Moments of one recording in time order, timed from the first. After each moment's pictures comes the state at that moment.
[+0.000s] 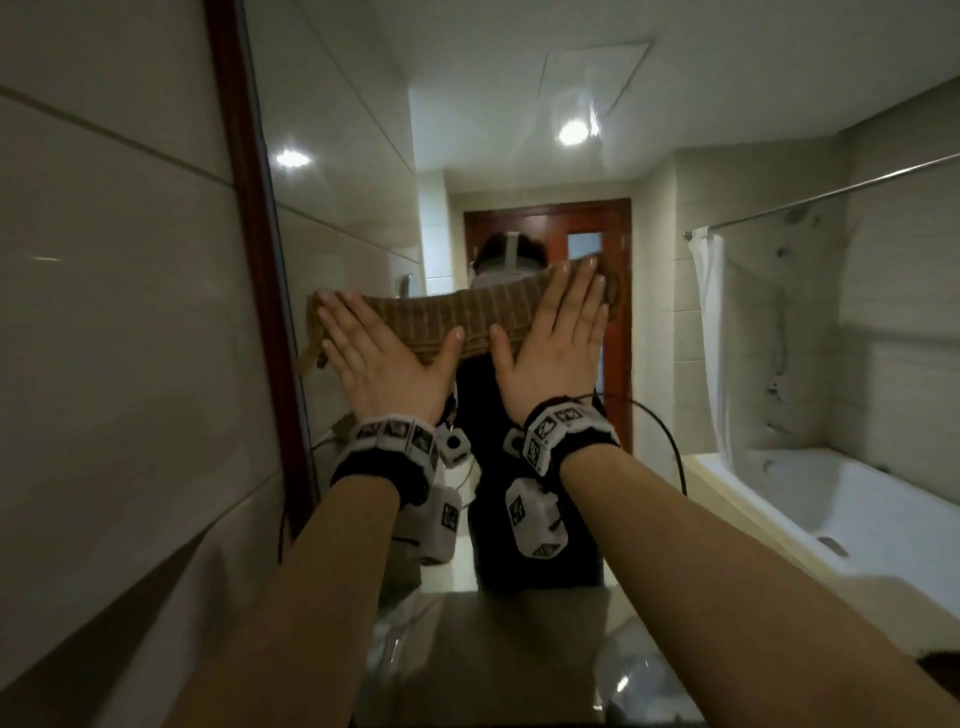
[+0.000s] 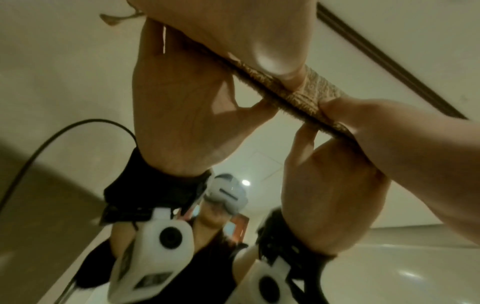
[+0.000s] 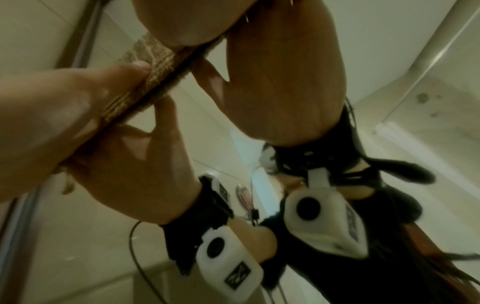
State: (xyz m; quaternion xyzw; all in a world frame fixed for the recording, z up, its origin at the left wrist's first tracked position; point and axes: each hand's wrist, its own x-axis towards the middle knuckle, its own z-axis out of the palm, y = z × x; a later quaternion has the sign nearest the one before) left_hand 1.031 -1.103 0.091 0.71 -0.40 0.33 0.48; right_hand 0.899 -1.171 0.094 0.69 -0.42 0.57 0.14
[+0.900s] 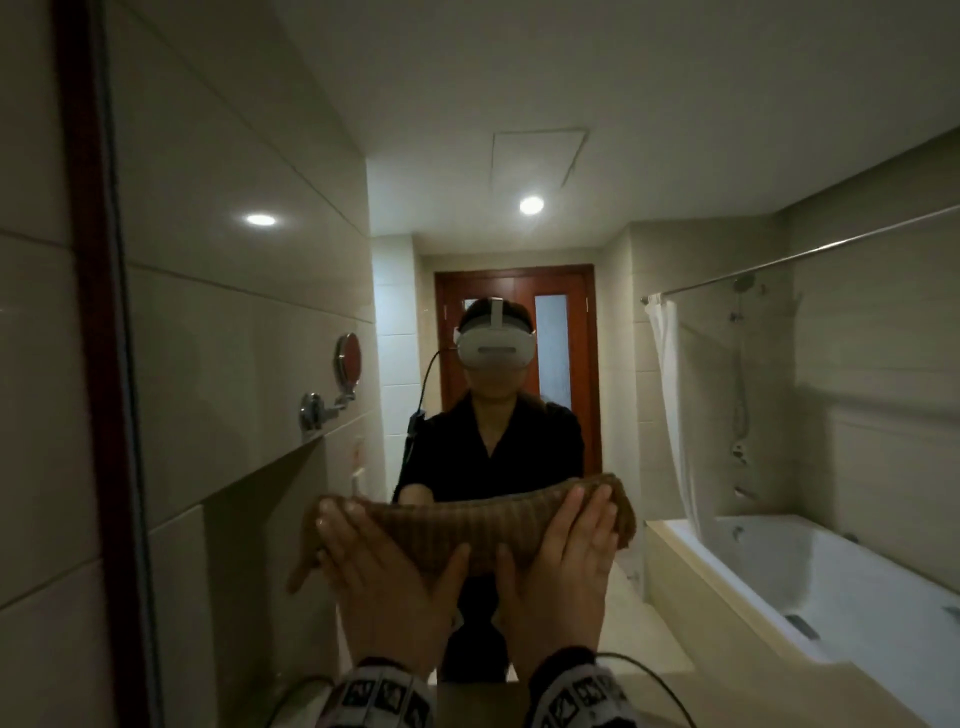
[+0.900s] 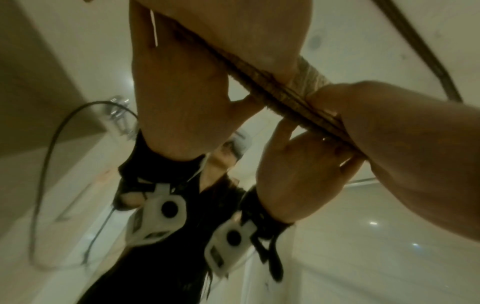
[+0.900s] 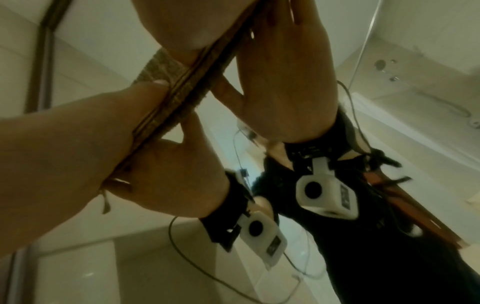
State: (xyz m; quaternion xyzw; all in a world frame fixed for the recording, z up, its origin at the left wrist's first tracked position) left_hand 0.899 -1.159 -0.046 0.76 -0.42 0.24 0.43; right_hand 0.771 -1.219 -0.052 0.68 -0.48 0.54 0.06
